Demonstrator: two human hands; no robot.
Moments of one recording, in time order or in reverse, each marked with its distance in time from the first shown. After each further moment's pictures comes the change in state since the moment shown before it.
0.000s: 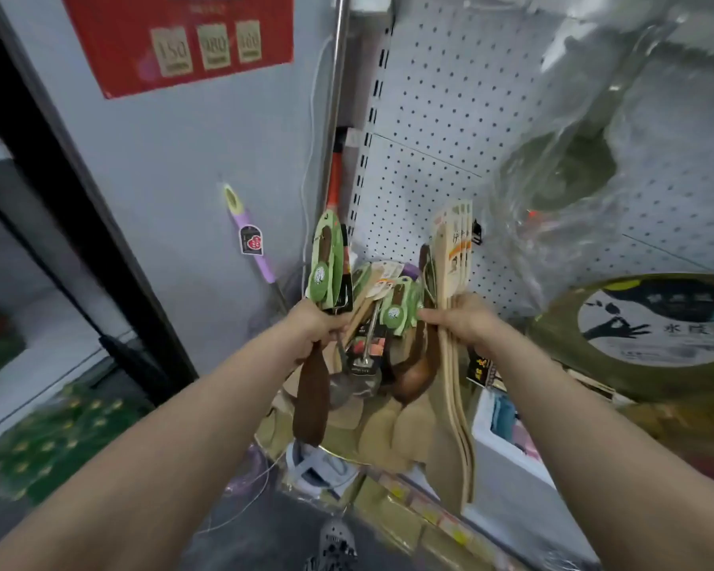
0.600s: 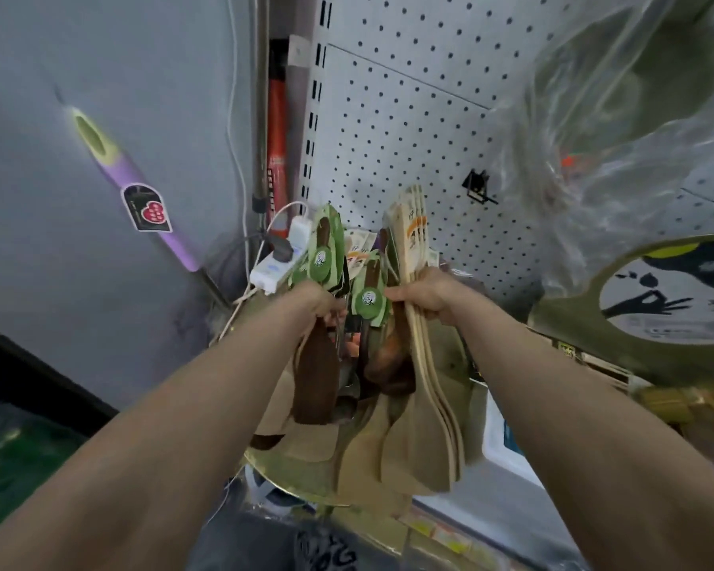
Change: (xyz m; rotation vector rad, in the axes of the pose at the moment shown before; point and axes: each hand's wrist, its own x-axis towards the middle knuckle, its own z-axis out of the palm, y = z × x) left_hand 0.139 -0.003 0.067 0.286 -0.095 -0.090; right_hand 0.140 0.031 0.037 -0.009 -0.035 0.148
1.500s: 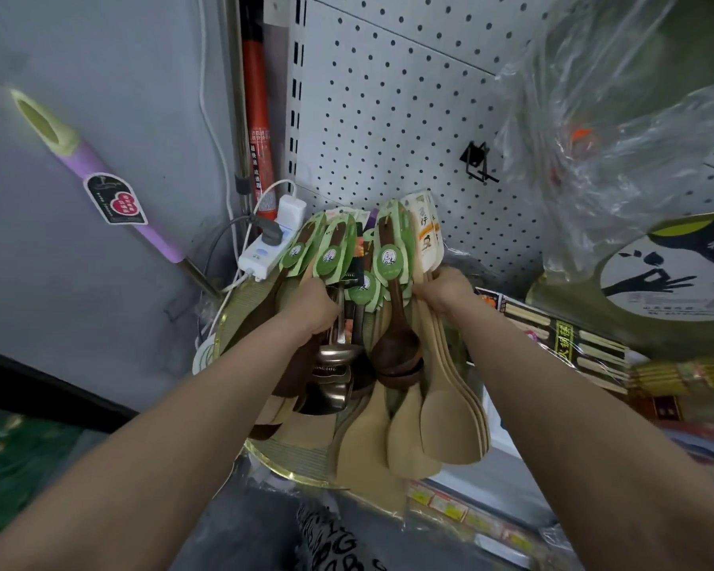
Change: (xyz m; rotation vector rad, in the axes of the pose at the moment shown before) left_hand 0.003 -0.019 0.013 0.366 0.090 0.210; right_hand 0.025 0.042 -0.001 -0.122 0.243 0.107
